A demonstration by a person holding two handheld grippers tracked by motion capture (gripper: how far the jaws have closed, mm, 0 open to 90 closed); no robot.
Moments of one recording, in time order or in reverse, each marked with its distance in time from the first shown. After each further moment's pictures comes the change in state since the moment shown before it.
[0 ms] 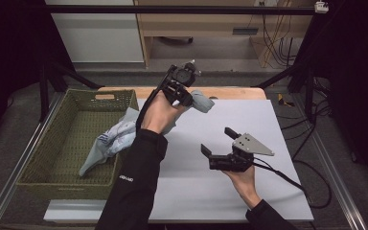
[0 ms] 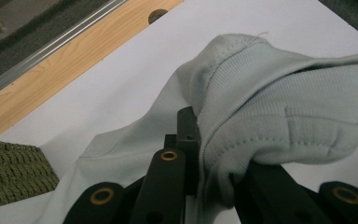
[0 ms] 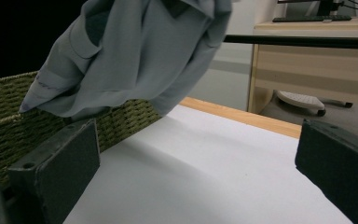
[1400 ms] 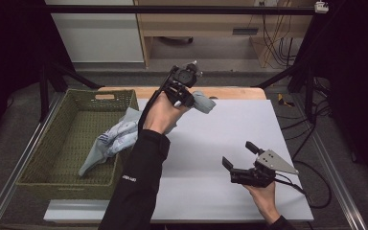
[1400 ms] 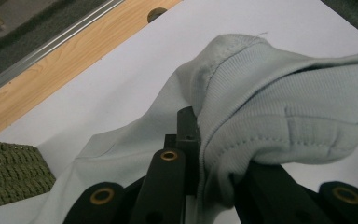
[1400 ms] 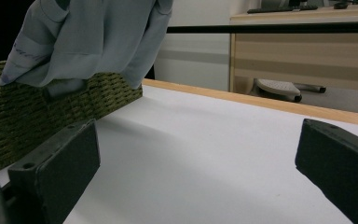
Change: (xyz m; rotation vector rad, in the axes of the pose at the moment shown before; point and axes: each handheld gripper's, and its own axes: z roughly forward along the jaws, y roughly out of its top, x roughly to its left) left arm -0.003 0.001 0.003 0.004 0.003 -0.003; right arm -0.028 -0.035 -0.056 0.010 -0.082 0.018
